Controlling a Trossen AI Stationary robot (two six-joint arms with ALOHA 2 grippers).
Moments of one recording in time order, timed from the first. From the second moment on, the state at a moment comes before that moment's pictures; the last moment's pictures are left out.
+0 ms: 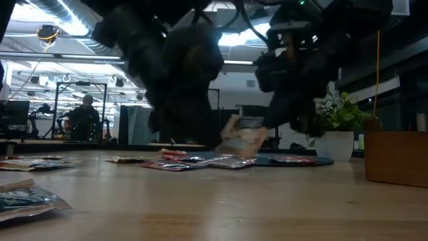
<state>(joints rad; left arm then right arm) -0.25 1.85 1.02 -0.02 -0.10 -0.74 0.09 1.63 0.76 0.10 -0.26 0.89</state>
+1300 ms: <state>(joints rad) -0.25 1.65 1.02 -0.03 -0.14 -0.64 0.45 1.07 0.76 -0.31 -0.42 1.34</state>
